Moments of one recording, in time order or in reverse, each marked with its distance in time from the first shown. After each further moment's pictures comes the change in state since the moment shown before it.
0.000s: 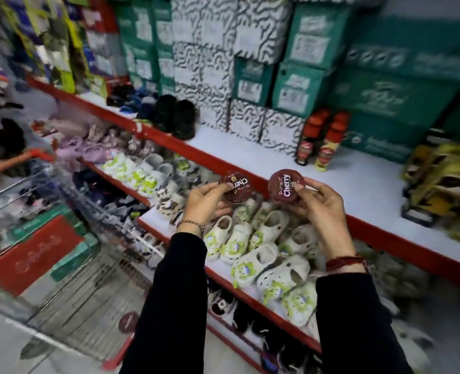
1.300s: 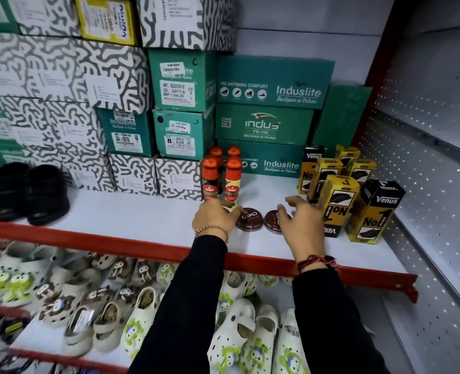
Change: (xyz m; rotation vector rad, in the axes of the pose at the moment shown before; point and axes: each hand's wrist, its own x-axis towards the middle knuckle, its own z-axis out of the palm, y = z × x) left_hand 0.103 -0.013 0.210 1.026 -0.183 0.393; right_hand 0.089 -0.020 -0.101 -1.042 0.611 -0.218
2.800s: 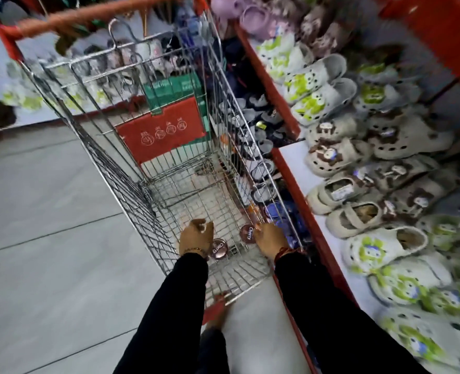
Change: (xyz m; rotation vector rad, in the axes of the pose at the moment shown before) left_hand -0.274 -0.560 -0.106 -0.367 0.460 -1.318; right_hand -0.466 -0.133 0.414 -0.412 -1.600 -0.649
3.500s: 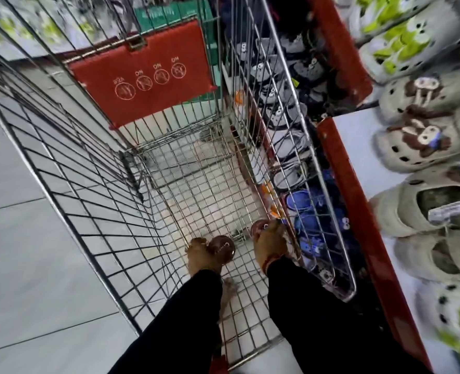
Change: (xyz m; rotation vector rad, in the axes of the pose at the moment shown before) left_hand 0.104 -0.097 0.118 -0.039 0.024 -0.325; right_hand 0.120 0.018 0.111 0.046 0.083 0.295
